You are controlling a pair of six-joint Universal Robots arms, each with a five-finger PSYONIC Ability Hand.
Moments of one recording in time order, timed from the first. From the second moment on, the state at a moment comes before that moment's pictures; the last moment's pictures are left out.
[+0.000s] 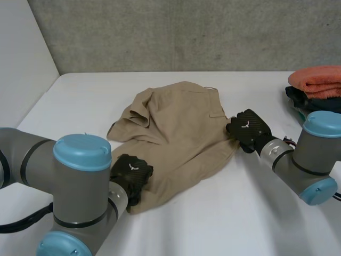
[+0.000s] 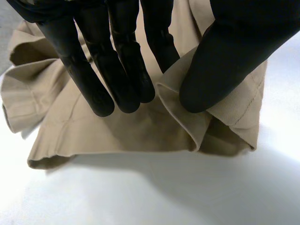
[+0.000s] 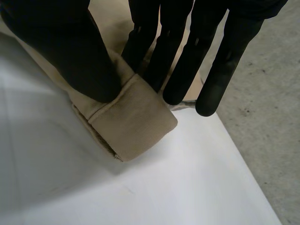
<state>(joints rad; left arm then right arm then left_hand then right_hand) 4.03 -2.04 -1.61 3.11 -1.71 3.53 1.81 -0.86 1.47 -0.38 1.14 2.38 1.16 1.18 1.17 1.18 0.98 1.11 1.17 1.16 1.16 0.96</state>
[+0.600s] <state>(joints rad) 4.13 -1.88 -1.56 2.78 -1.54 3.73 1.75 -1.22 1.53 0.59 1.19 2.07 1.16 1.19 1.19 1.20 0.98 1.11 1.17 1.18 1.19 1.00</state>
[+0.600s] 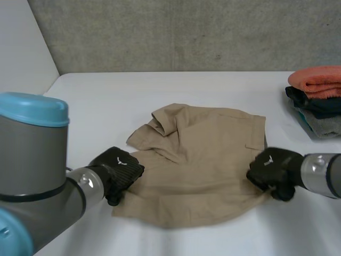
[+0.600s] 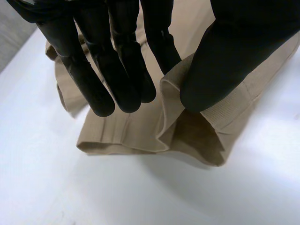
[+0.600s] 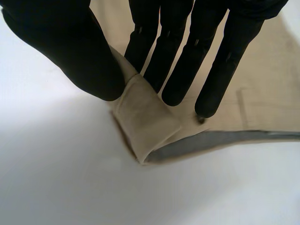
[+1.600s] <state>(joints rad) 4.25 -2.22 -0.85 3.05 -1.72 3.31 1.95 -0.95 1.19 -0.38 1.48 2.72 1.16 1.20 1.19 1.20 0.98 1.11 1.17 1.18 1.20 1.01</state>
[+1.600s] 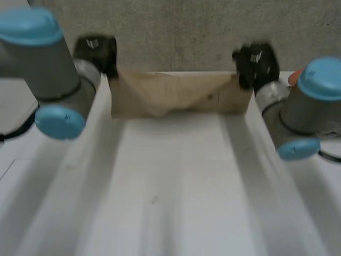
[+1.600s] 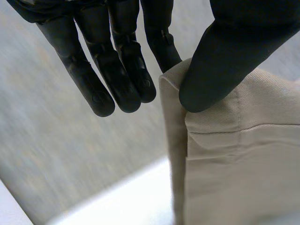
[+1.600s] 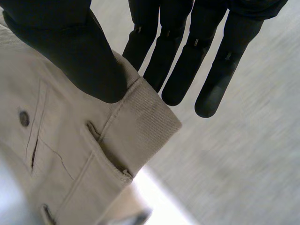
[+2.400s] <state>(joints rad) 4.10 -1.83 -1.44 2.64 -1.63 4.00 1.83 -1.28 1.57 0.42 1.37 2.01 1.16 1.20 1.19 1.20 1.01 1.11 1.17 1.18 1.20 1.01</state>
